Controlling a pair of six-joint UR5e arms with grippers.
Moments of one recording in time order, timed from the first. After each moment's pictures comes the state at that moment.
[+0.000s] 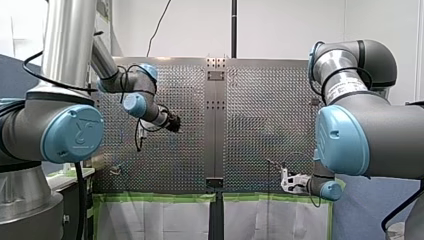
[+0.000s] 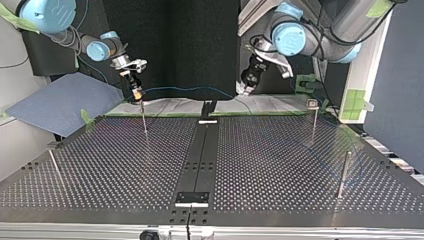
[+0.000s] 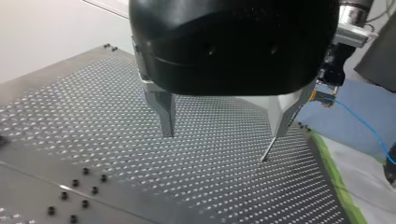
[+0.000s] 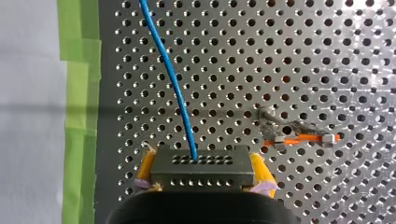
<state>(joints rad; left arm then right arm) -0.24 -1.71 -2.15 -2.70 -1.38 -1.75 1.64 -0.55 1.72 -1.04 0.90 1.50</state>
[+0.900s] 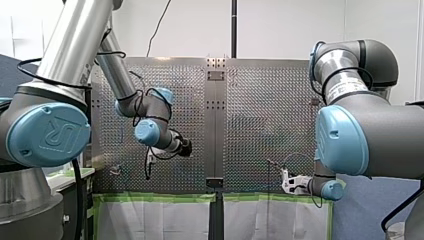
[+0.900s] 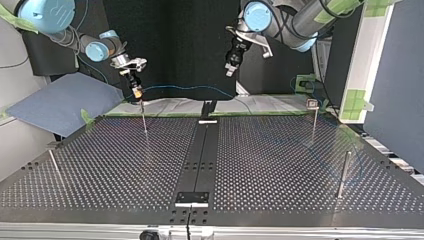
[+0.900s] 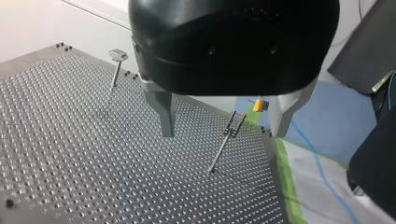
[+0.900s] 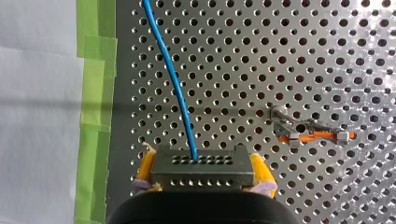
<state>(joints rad) -0.48 -1.91 -2.23 -2.45 -1.62 -1.80 1.63 -0.55 1.72 -1.00 0.90 1.47</state>
